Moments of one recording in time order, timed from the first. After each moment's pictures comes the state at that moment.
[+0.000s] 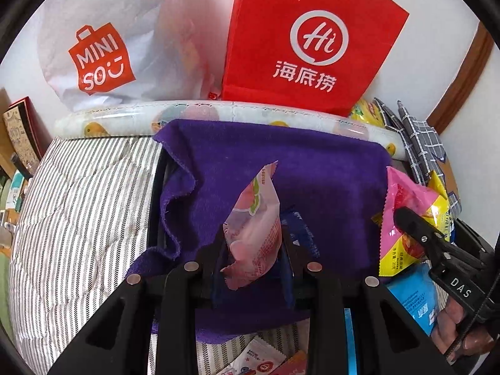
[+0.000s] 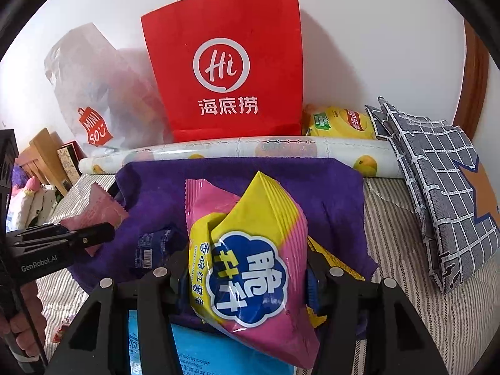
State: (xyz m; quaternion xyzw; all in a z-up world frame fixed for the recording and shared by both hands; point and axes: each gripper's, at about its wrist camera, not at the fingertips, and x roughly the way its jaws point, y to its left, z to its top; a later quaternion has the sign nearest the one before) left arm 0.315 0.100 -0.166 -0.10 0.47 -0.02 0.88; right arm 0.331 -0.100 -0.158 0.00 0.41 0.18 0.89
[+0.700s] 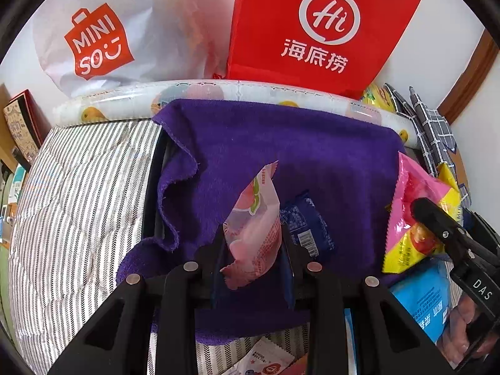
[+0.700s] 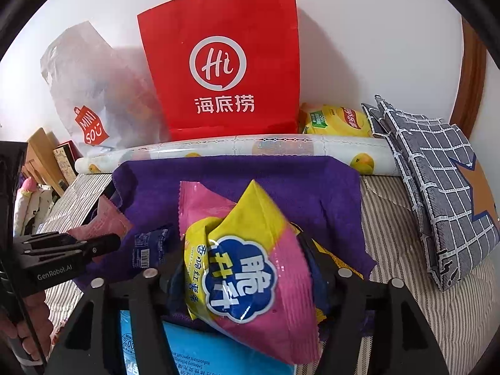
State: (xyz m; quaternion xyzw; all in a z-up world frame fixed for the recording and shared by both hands) left arm 0.321 0.100 -0.183 -0.09 0.50 -0.01 0.86; right arm 0.331 -0.100 -0.156 0.00 0.41 0.17 0.89
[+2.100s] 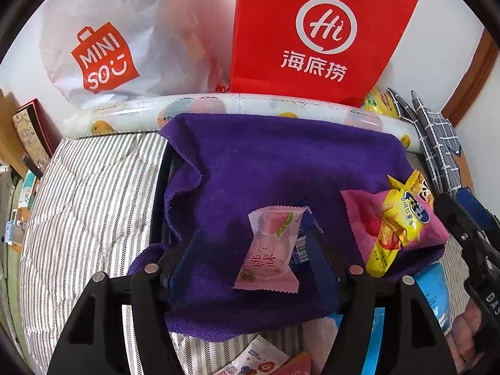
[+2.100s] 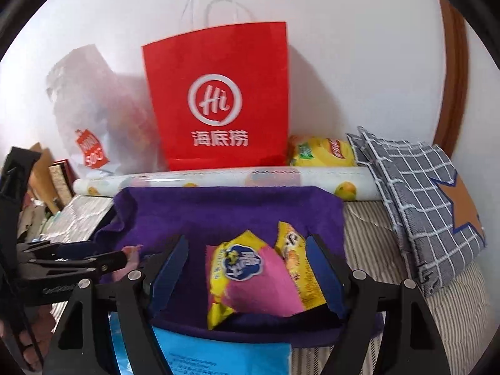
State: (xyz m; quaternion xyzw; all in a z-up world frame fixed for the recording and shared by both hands) left arm 0.320 0.094 -0.171 -0.08 0.49 0.01 0.87; right arm 0.319 -0.100 -0.137 0.00 0.37 0.14 0.92
